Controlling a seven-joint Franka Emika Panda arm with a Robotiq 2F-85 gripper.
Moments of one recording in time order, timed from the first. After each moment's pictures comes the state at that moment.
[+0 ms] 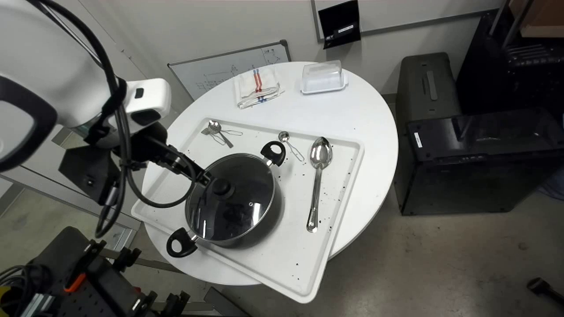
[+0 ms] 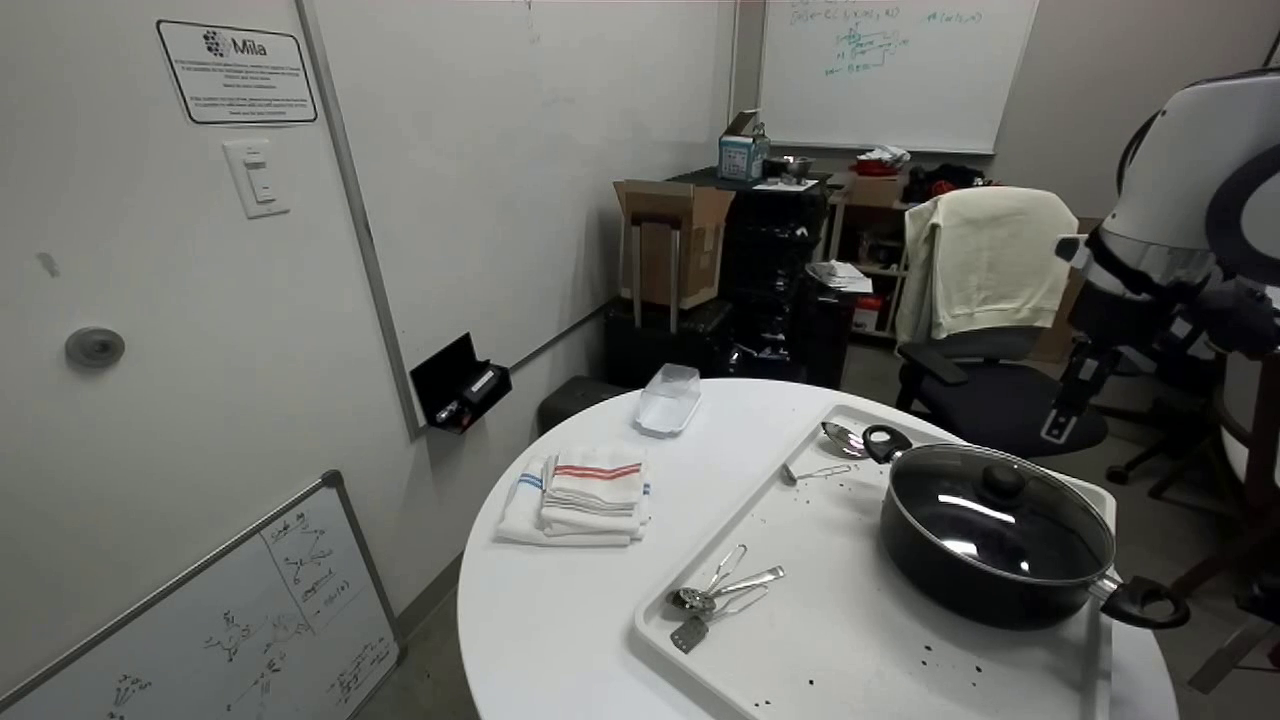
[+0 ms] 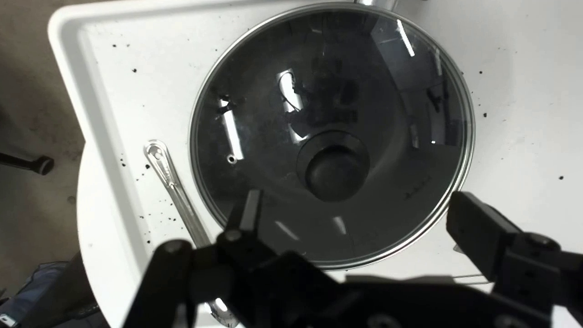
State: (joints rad) arm -0.08 0.12 -0.08 -2.66 0.02 2.85 -0.18
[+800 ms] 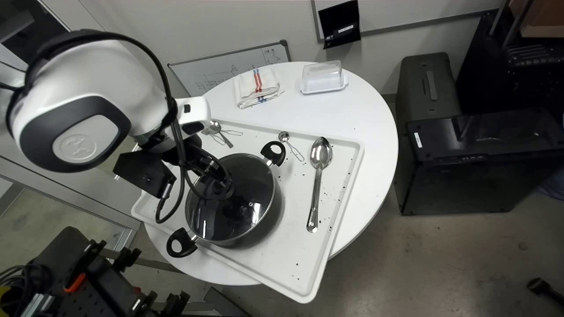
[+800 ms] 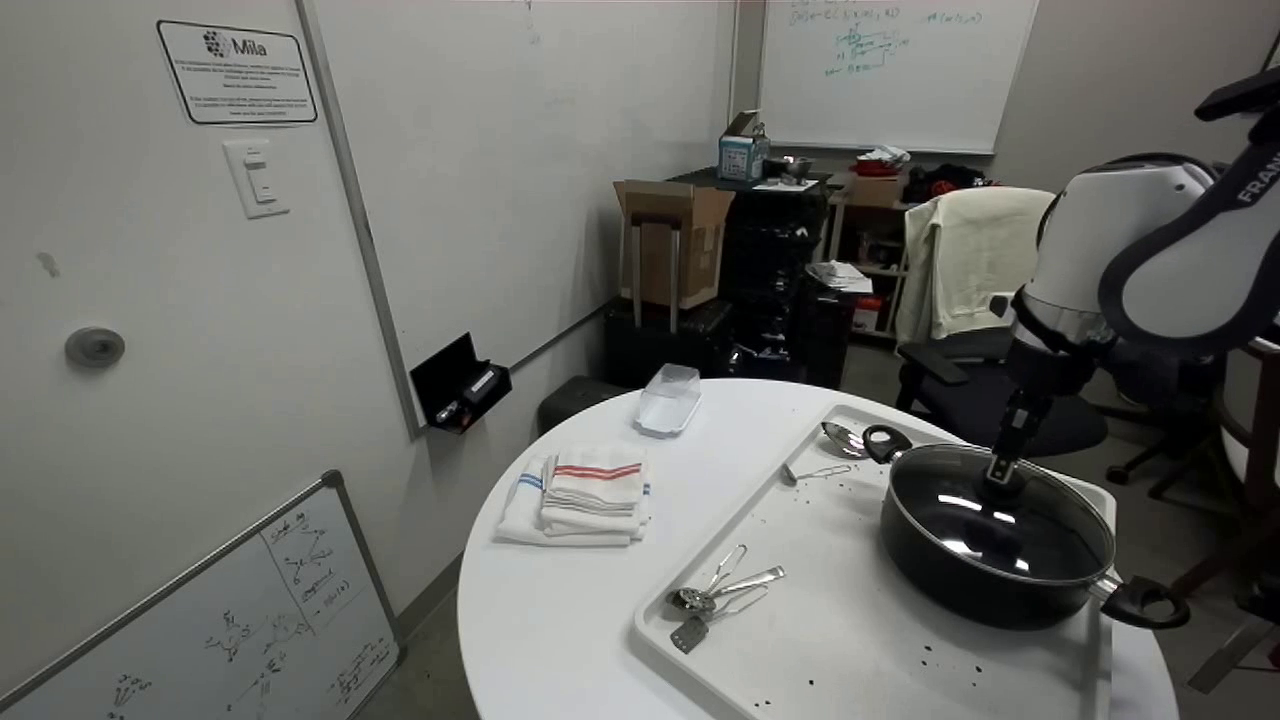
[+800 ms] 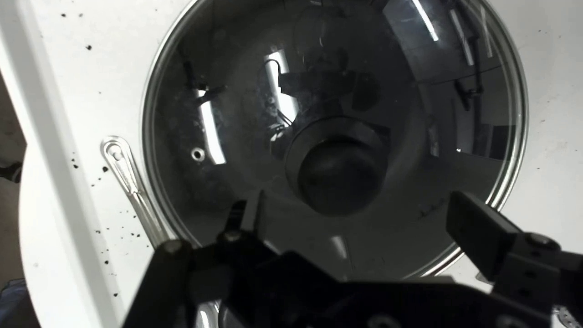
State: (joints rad) arm -0.11 0.39 -0.03 -2.49 0.02 2.90 -0.18
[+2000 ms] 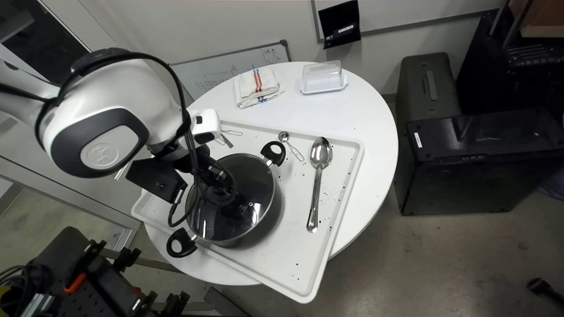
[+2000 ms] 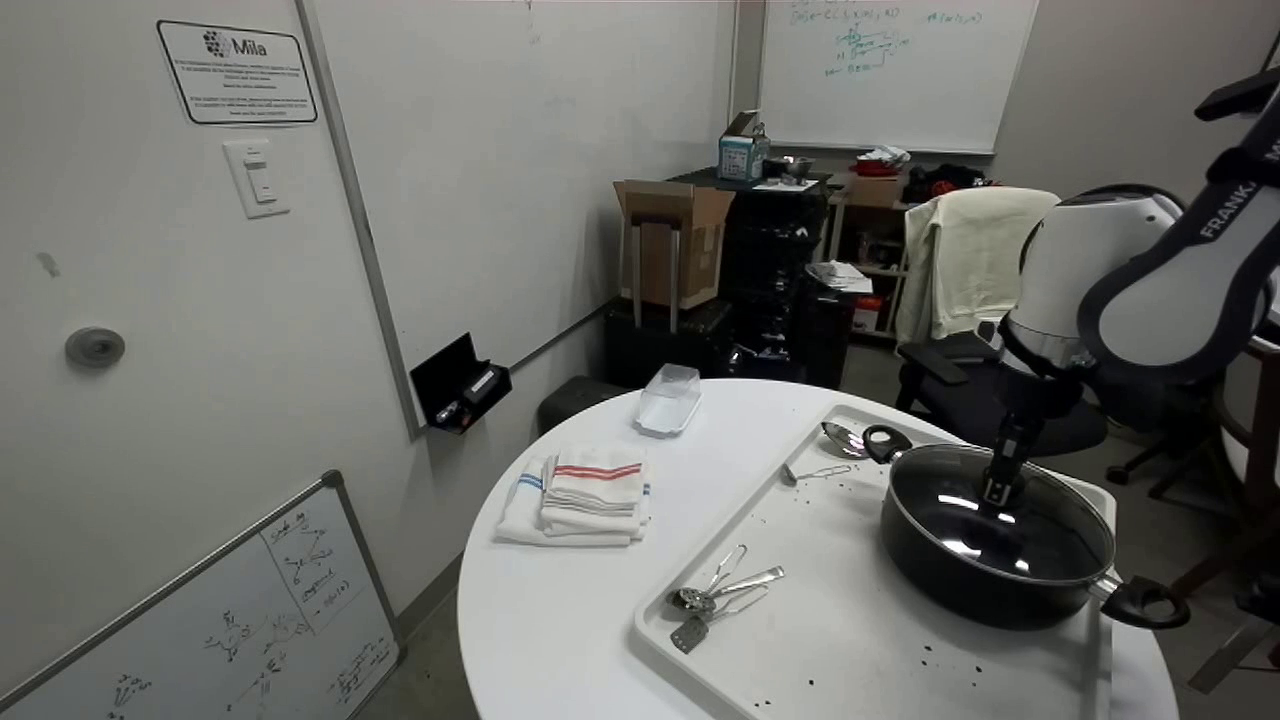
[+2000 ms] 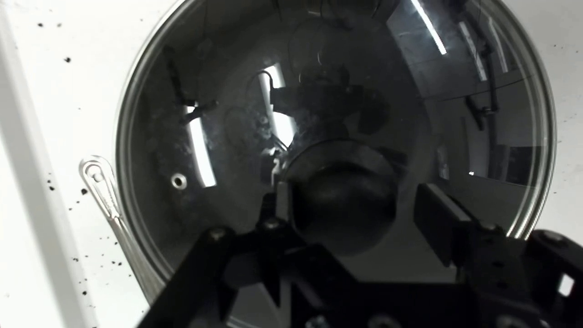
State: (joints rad) arm -0.11 0.48 -0.02 -2.44 0.02 2.90 -0.18
